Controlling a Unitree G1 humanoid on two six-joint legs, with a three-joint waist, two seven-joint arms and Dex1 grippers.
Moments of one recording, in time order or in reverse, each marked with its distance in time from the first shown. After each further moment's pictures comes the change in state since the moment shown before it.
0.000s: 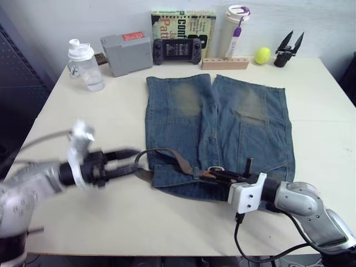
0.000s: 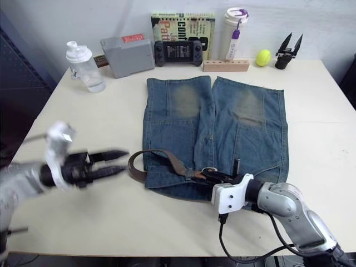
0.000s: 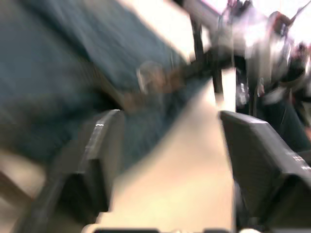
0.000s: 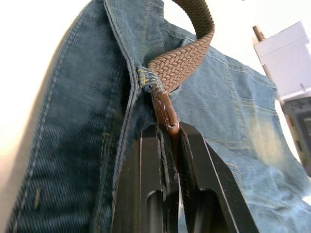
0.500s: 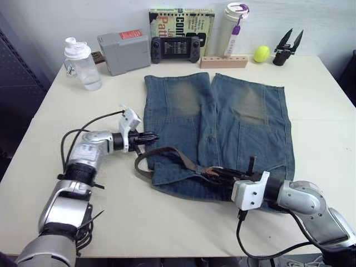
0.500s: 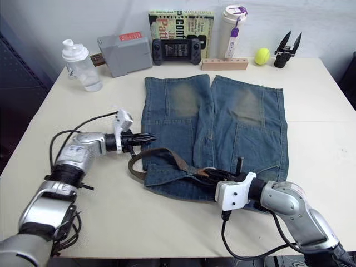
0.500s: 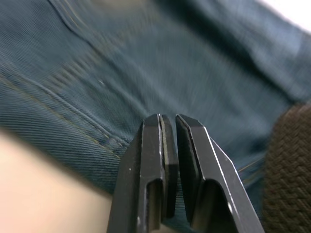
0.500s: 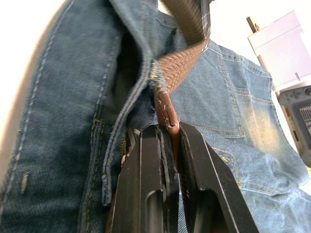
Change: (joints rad) left arm -0.557 -0.301 -0.538 1.098 0.796 -0.741 -0.162; right arm 0.002 -0.003 -0.014 0.034 0.031 -0.018 0.001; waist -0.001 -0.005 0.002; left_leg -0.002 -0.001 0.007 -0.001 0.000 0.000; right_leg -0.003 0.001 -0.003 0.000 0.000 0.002
